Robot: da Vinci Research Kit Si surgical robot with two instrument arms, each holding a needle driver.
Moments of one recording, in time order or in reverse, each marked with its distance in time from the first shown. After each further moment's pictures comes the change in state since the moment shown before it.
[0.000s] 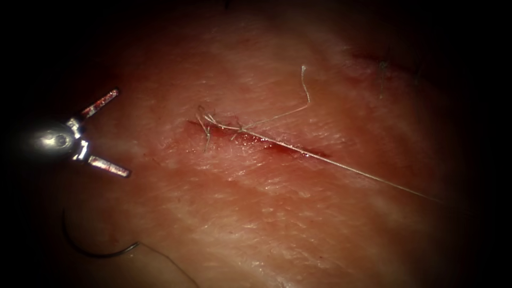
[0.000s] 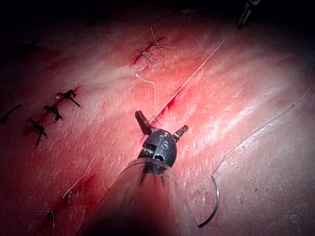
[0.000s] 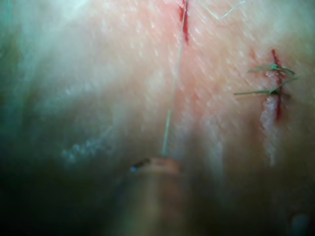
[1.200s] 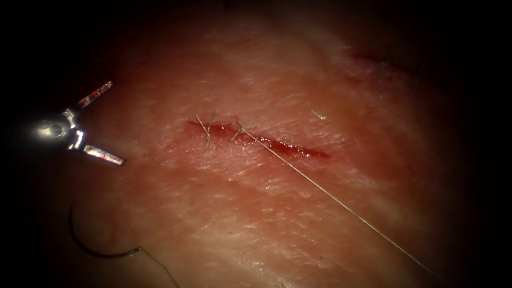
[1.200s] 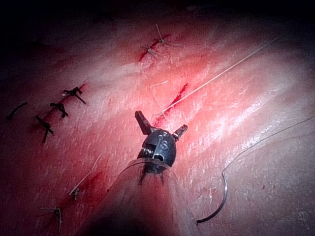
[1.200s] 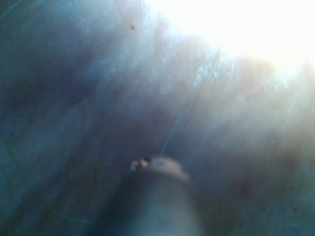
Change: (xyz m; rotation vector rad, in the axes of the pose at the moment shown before) right arm -0.009 -0.019 -0.013 0.196 -0.072 0.021; left arm -0.001 -0.001 0.000 0.016 -0.011 -0.006
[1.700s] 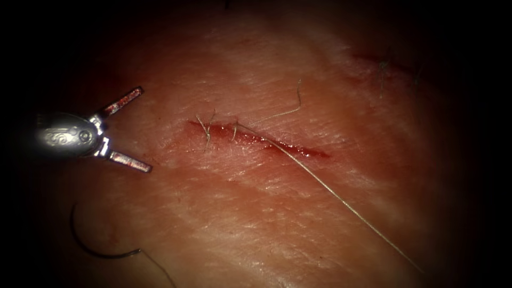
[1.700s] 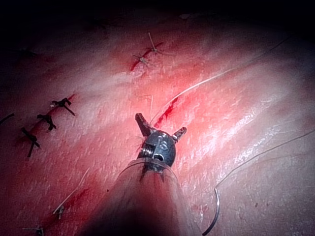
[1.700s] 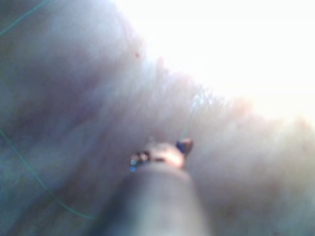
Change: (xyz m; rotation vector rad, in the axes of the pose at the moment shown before) right arm 0.010 0.005 -0.002 -0.358 0.364 0.083; left arm 0.002 0.003 0.005 -0.061 -0.038 -0.004
